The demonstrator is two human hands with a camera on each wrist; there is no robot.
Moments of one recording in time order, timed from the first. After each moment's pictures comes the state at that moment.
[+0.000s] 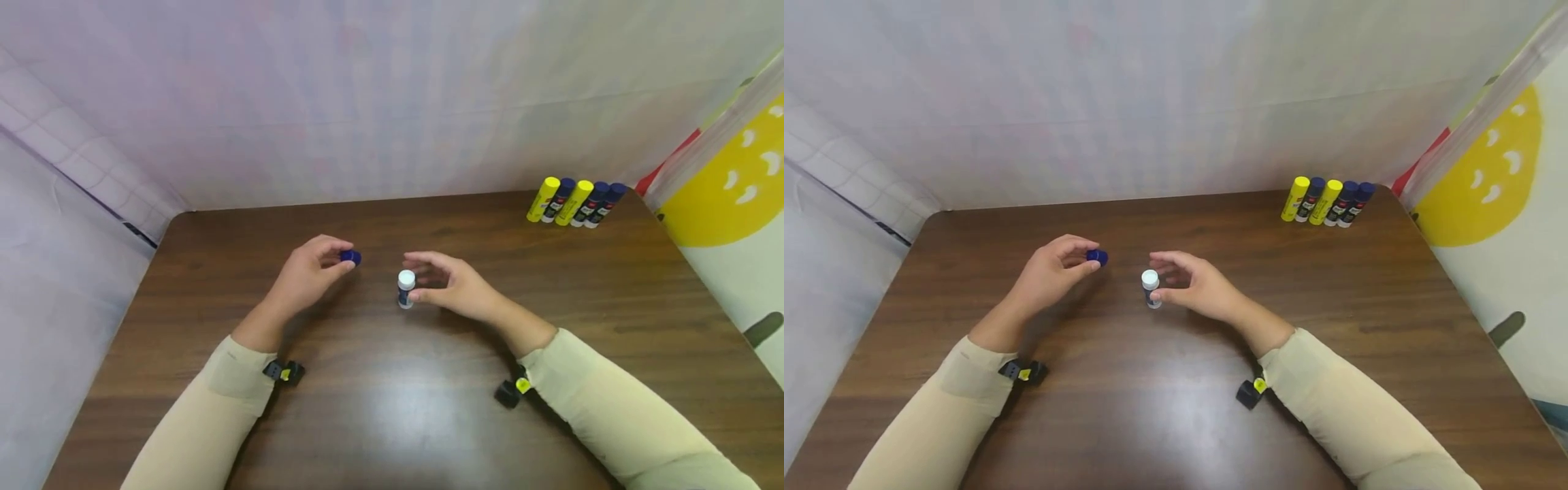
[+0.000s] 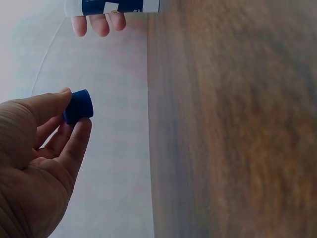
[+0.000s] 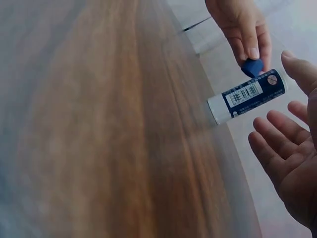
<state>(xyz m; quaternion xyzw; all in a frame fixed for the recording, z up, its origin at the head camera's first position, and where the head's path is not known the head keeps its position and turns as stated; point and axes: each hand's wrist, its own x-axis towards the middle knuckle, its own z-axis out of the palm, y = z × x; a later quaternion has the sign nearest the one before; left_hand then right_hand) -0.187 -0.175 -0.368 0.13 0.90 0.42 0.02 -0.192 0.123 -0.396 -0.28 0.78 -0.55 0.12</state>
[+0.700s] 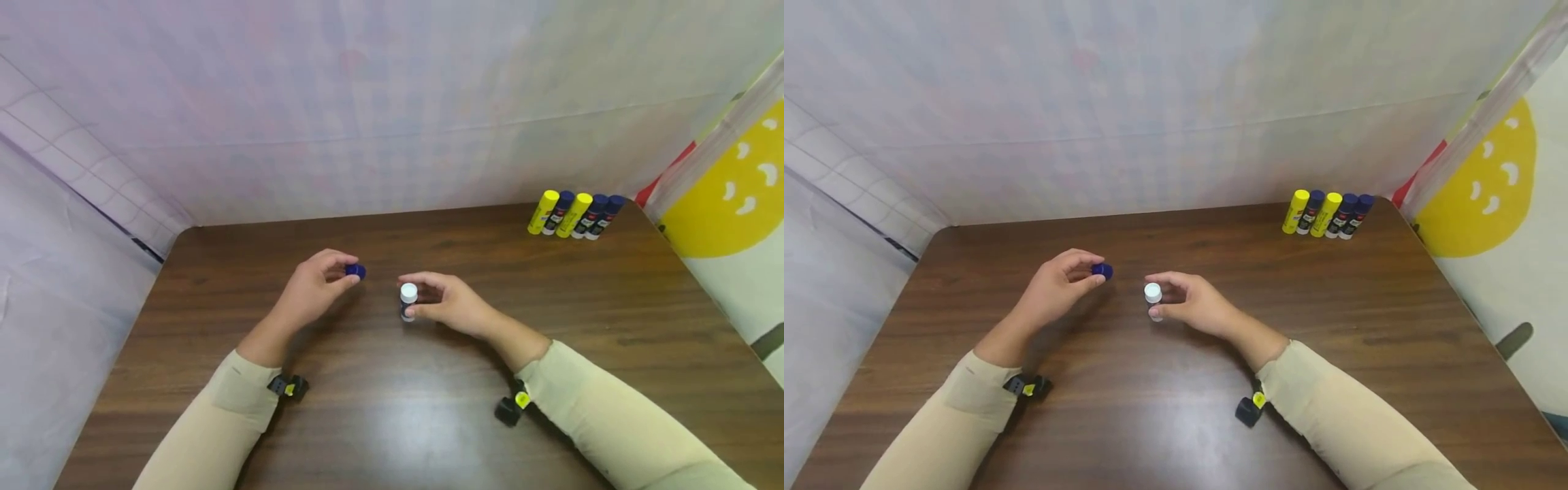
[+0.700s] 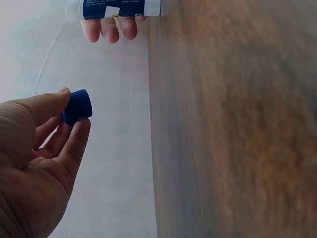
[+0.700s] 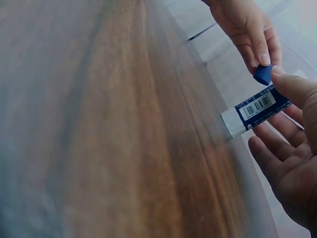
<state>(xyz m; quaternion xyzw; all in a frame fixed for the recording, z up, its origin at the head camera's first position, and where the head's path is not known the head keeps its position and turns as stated) -0.182 -0.170 -0.368 0.13 0.90 0.42 0.01 -0.190 0.114 -0.409 -0.25 0.77 -0.56 0.16</state>
